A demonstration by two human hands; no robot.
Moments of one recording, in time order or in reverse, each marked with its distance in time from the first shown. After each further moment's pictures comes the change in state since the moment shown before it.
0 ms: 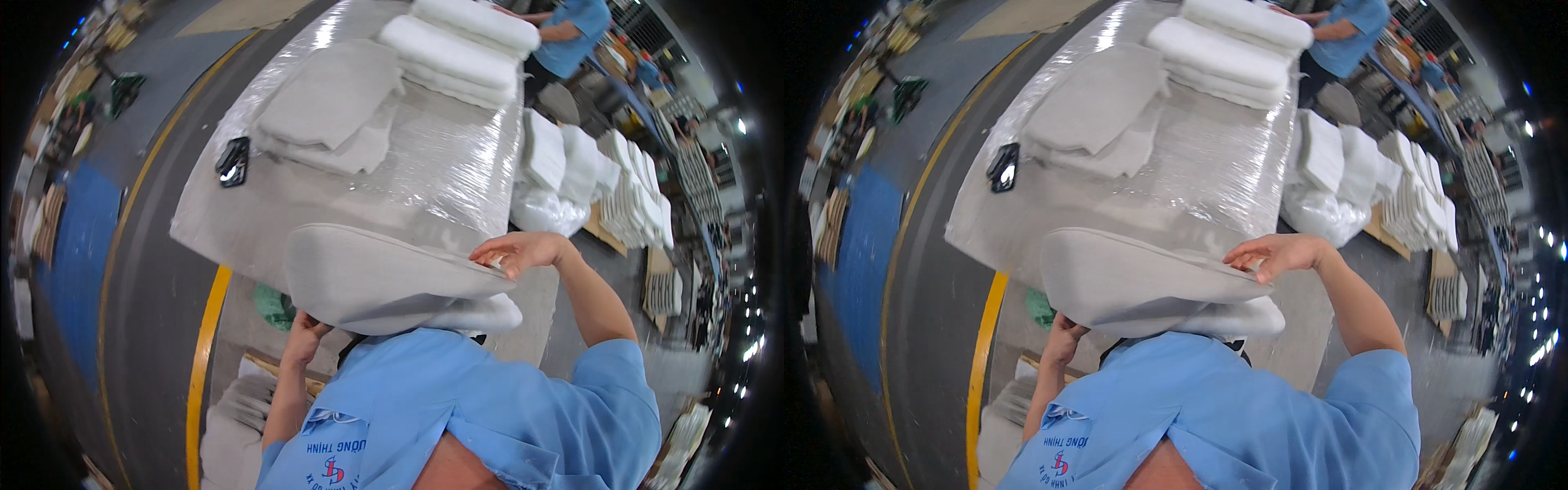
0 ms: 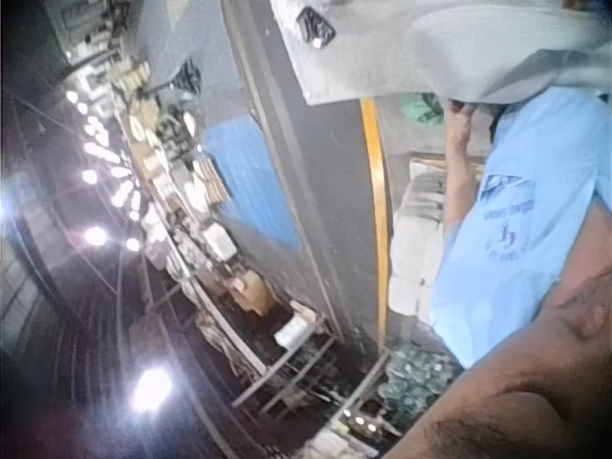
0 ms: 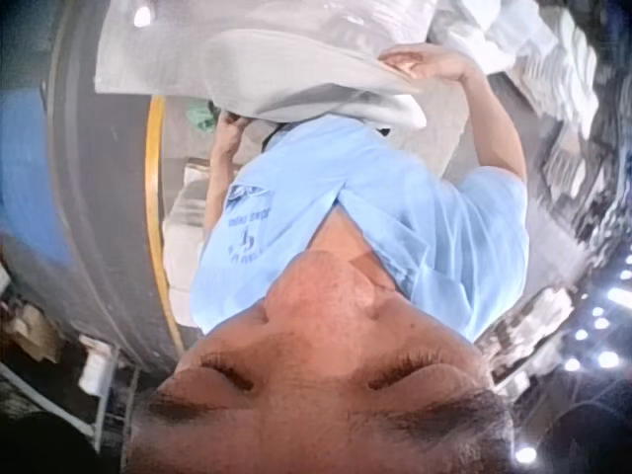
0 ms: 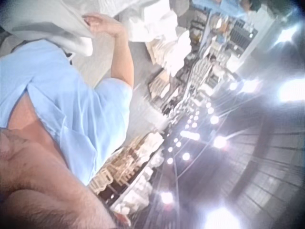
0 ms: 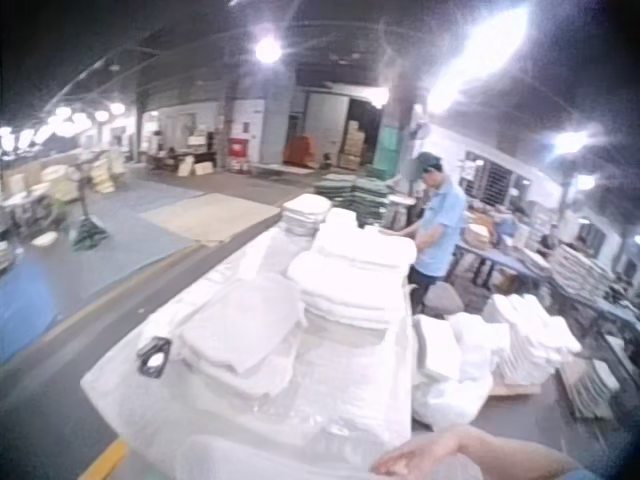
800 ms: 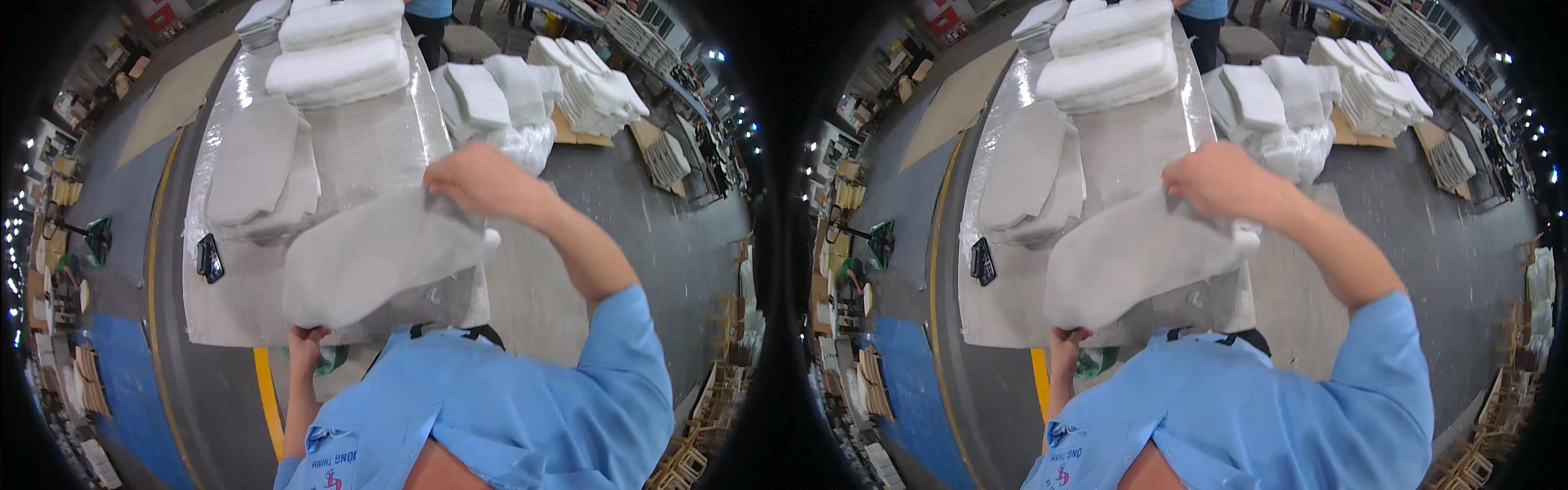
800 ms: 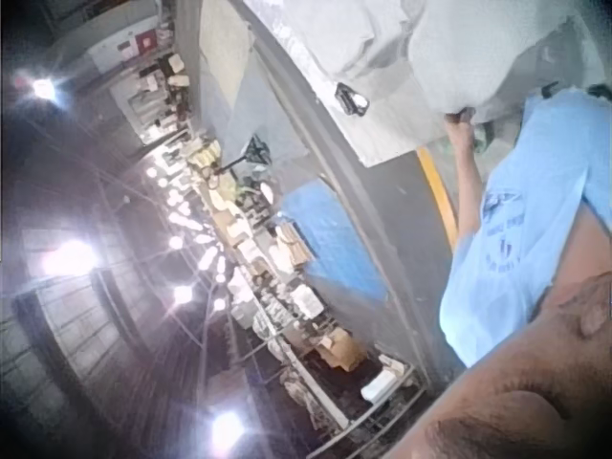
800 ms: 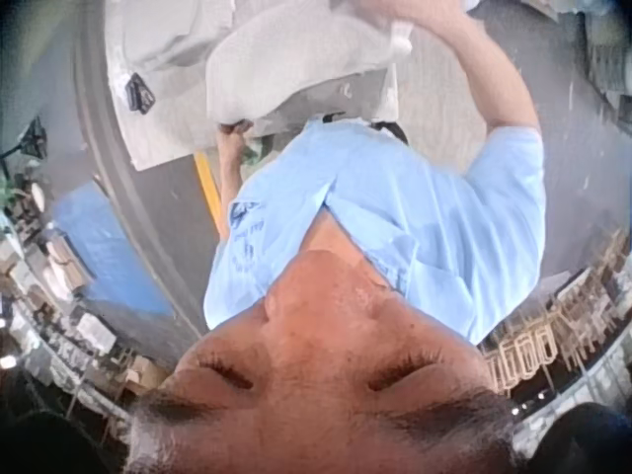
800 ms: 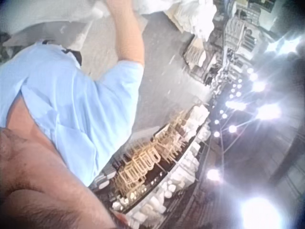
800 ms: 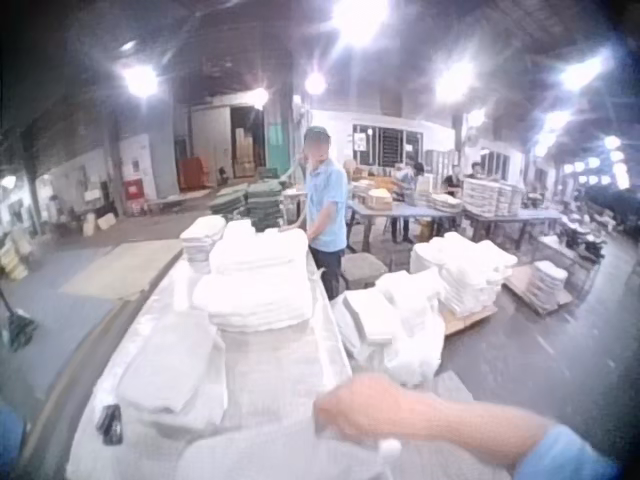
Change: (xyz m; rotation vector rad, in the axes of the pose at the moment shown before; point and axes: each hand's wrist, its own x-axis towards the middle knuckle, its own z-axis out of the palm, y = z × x) left_hand 0.058 0.060 0.010 0.380 -0.083 0.140; right_hand -0.055 -0.091 0.057 -0.918 1.048 -0.260
